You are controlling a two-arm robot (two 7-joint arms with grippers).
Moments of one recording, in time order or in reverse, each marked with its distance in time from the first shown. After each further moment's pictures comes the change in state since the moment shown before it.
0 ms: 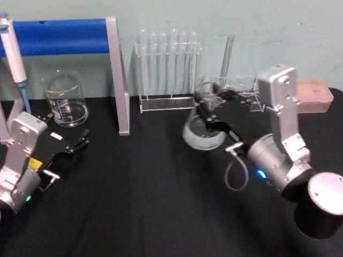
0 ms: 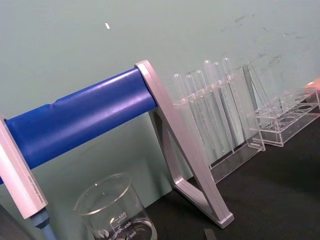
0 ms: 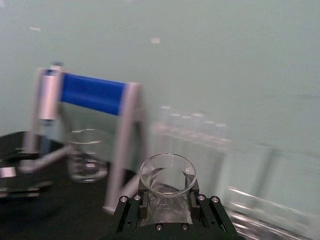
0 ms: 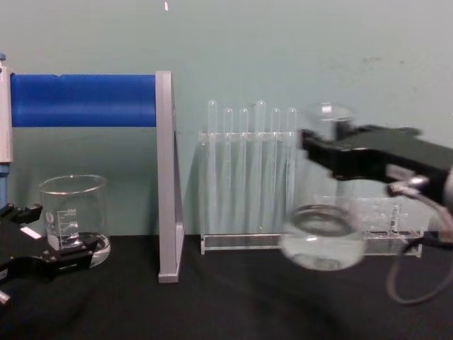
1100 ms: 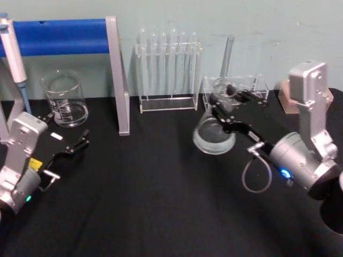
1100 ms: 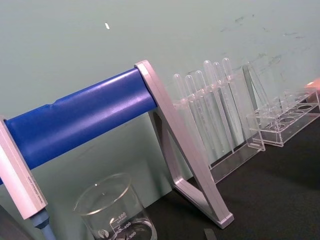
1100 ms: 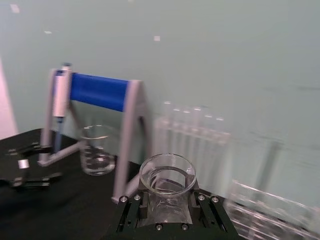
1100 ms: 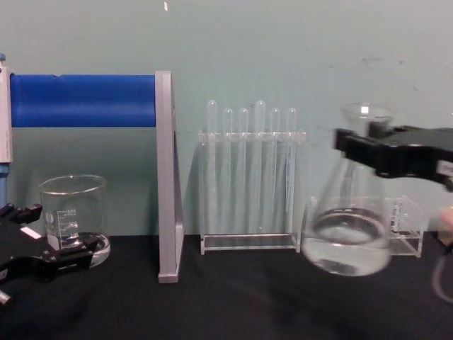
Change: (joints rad) left arm 0.000 0.000 0.000 0.000 0.000 0.000 0.000; right arm -0.012 0.107 0.046 -0.030 0.145 0.019 0.080
